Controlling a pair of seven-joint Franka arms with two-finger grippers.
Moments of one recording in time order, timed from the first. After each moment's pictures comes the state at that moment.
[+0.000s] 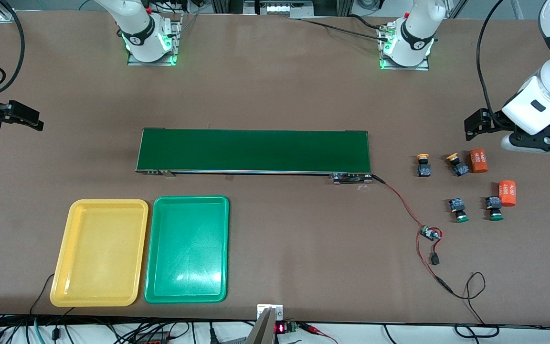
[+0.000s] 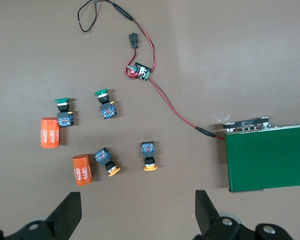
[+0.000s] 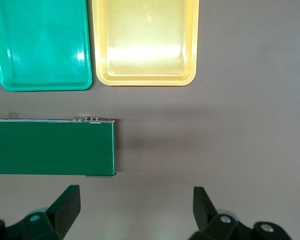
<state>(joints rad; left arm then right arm) -0.04 0.05 -0.04 -1.64 0.06 1.69 0.02 0.12 0.11 -0.17 -1.49 -0.01 1.53 -0.06</state>
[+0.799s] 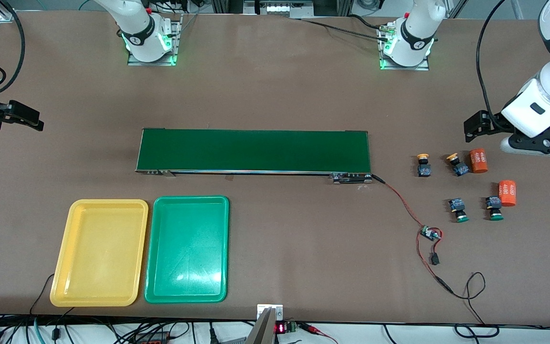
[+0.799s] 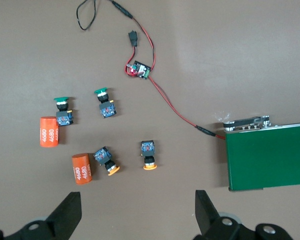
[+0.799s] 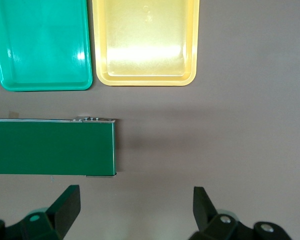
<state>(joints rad) -0.04 0.06 -0.04 -1.64 0.06 1.67 0.02 0.12 0.11 -0.17 -1.49 -0.01 1.53 -0.06</state>
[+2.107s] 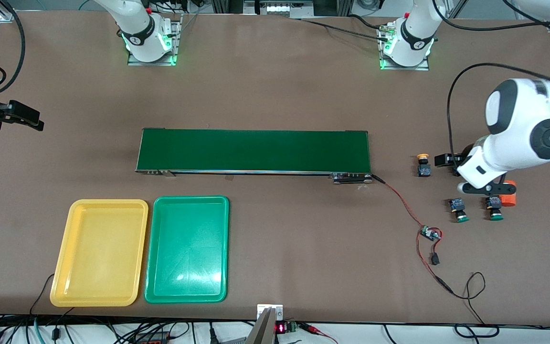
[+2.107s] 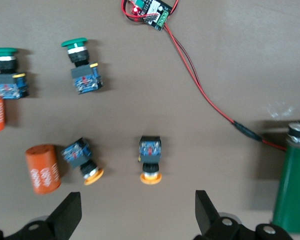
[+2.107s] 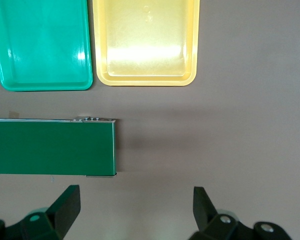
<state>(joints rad) 0.00 0.27 -0.03 -1.90 0.06 1.98 -0.06 0.12 0.11 -0.17 -1.49 -0.01 1.53 -0.06</state>
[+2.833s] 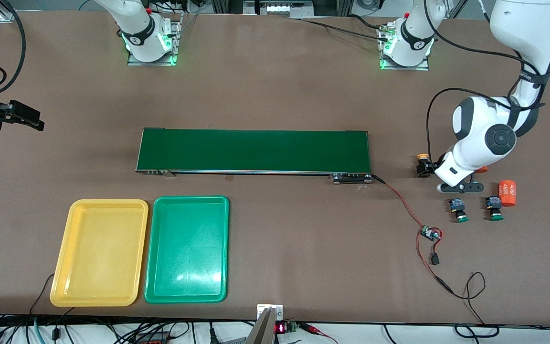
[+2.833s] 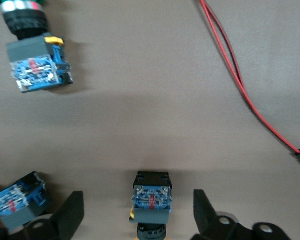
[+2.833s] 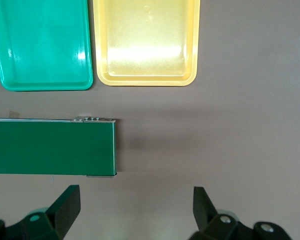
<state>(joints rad) 0.04 0.37 -0.03 -2.18 0.06 2.47 -0.07 0.12 0.11 -0.17 -1.49 -0.01 1.53 -0.06</state>
